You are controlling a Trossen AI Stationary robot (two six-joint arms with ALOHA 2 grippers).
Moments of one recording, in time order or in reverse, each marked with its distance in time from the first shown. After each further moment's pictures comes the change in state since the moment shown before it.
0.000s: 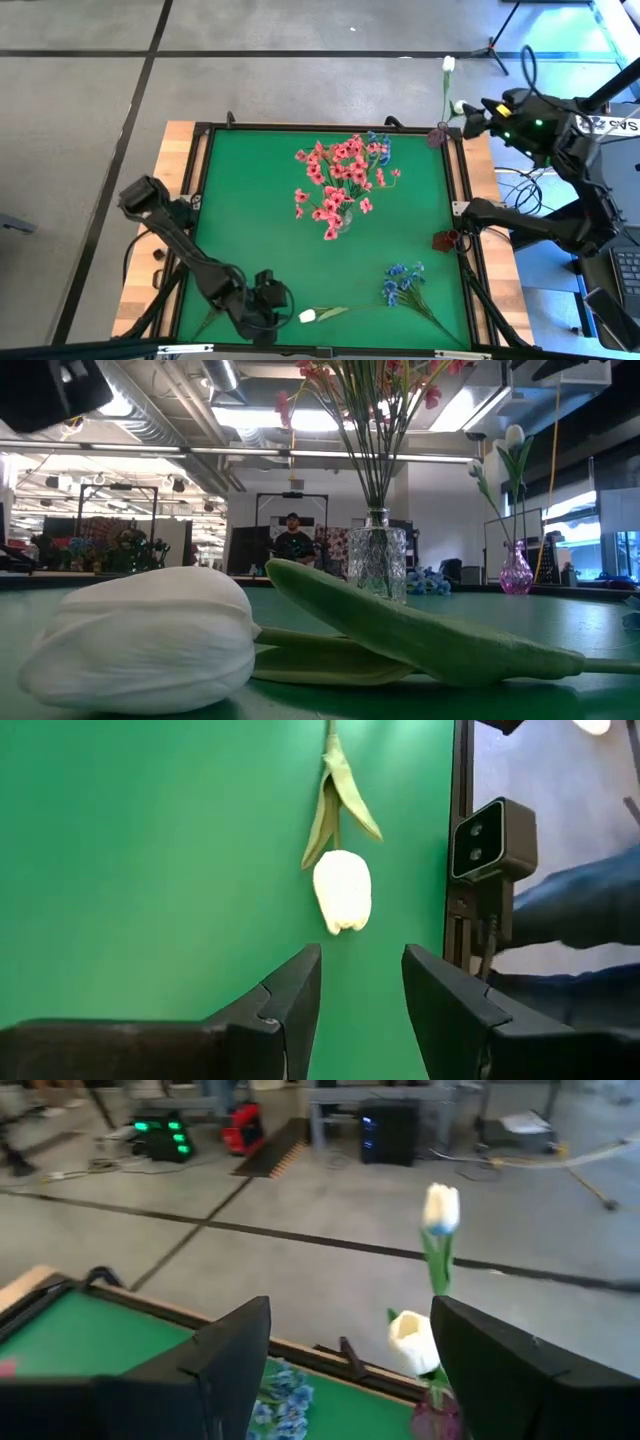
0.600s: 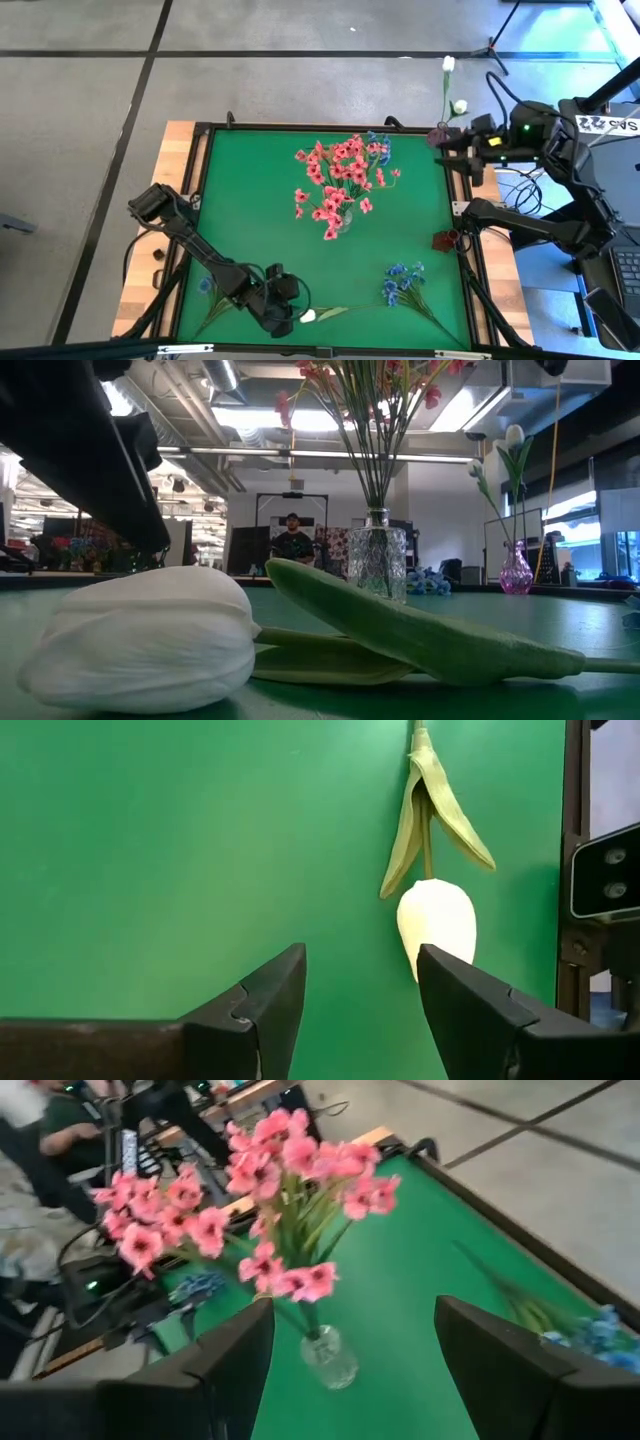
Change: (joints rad) left arm 0.088 0.104 0.000 0.035 -0.011 0.019; right arm 0.001 -0.030 -0.103 -0.004 -0.903 -0.134
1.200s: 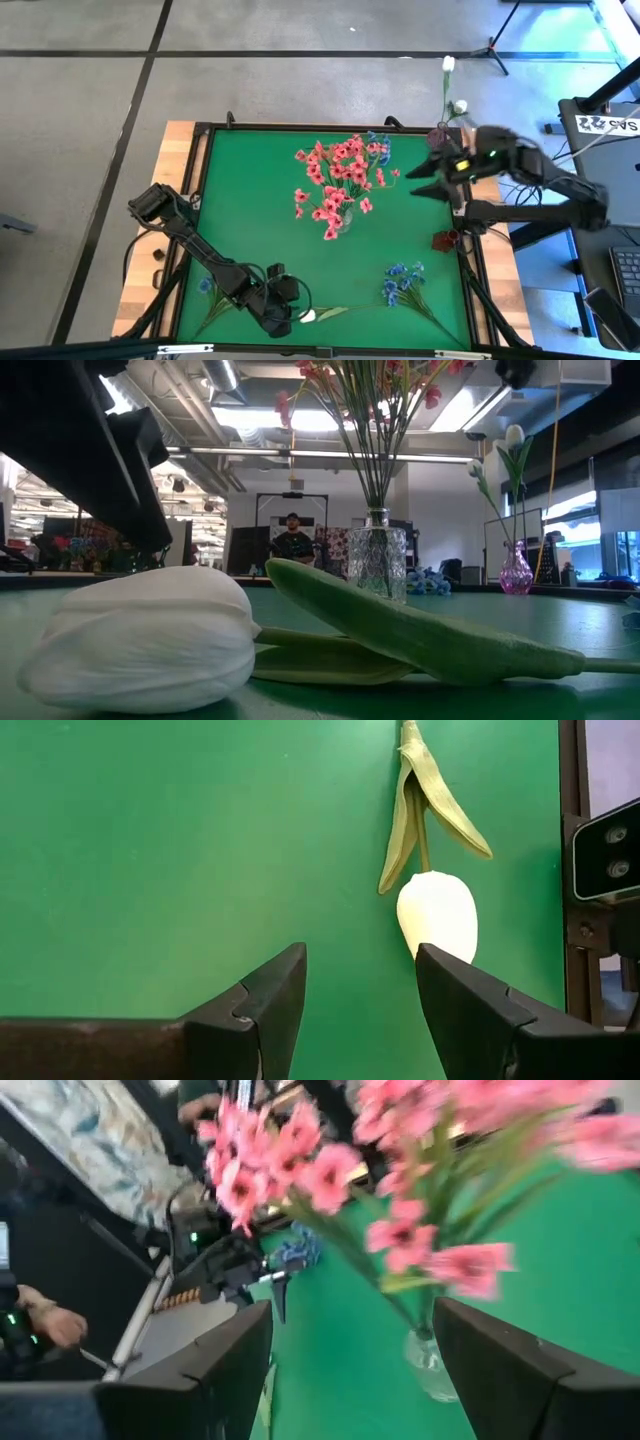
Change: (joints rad) left arm 0.000 0.000 0.000 -0.001 0.001 0.077; right arm 0.475 0.022 -0.271 0.386 0.120 0.175
